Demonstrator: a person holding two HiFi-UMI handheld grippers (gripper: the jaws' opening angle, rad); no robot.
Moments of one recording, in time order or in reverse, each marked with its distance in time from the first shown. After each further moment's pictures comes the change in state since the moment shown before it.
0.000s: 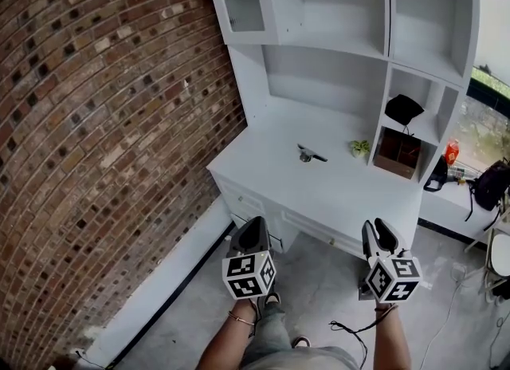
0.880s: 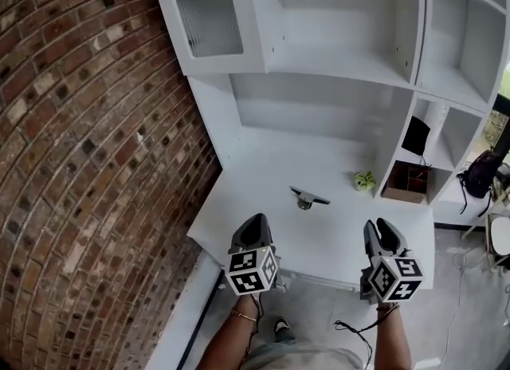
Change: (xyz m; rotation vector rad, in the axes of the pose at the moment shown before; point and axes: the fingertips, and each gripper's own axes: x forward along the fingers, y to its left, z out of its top) left arm 0.277 0.087 0.052 0.003 0.053 -0.243; right arm 0.217 0.000 0.050 0.054 -0.044 -0.251
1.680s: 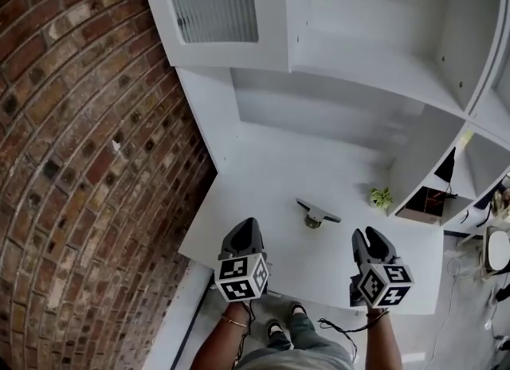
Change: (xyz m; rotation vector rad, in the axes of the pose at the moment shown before) left arm 0.098 0.078 -0.020 -0.036 0.083 0.032; right arm 0.137 0.011 -0.047 0.008 0.149 0.015
